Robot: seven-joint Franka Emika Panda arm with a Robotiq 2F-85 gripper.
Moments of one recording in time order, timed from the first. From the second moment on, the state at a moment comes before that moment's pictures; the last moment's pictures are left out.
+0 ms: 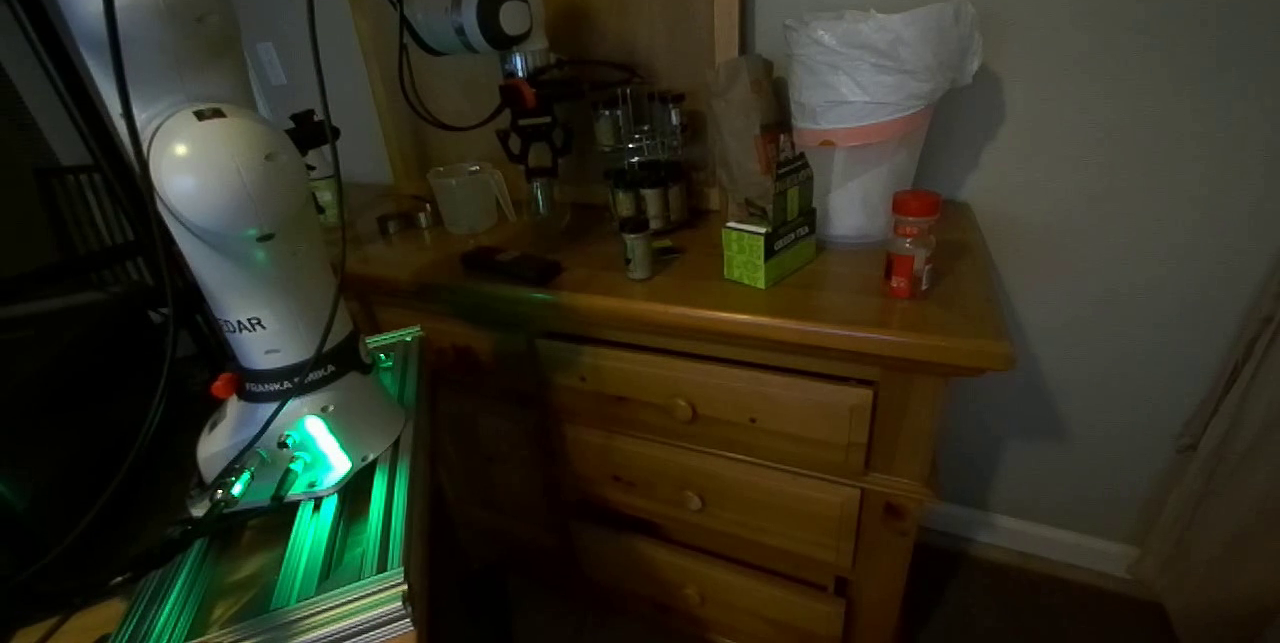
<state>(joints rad) 0.45 0.04 0.38 -2.30 0.05 2.39 -0.80</state>
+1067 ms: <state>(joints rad) 0.45 0.04 0.39 -2.29 0.05 2.39 -0.80</state>
